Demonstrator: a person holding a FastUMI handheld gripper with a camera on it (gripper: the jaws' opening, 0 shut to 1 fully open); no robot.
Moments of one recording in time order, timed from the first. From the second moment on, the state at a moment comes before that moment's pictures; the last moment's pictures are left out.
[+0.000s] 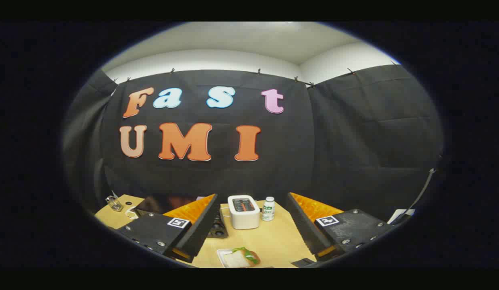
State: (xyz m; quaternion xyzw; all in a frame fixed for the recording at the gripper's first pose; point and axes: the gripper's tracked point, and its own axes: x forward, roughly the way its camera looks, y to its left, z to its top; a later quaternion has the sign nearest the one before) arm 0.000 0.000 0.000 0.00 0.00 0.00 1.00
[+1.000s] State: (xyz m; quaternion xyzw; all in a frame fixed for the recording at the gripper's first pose) arm -0.002 0.075 0.002 0.03 0.00 0.06 1.00
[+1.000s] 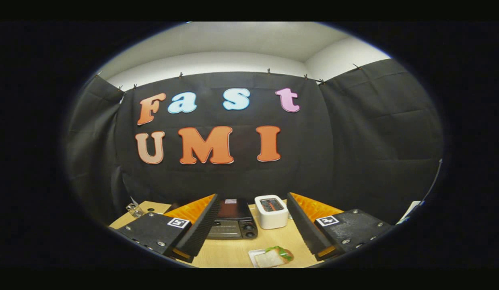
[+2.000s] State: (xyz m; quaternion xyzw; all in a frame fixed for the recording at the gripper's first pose) arm 0.122 0.260 -0.180 -0.02 0.18 0.13 0.97
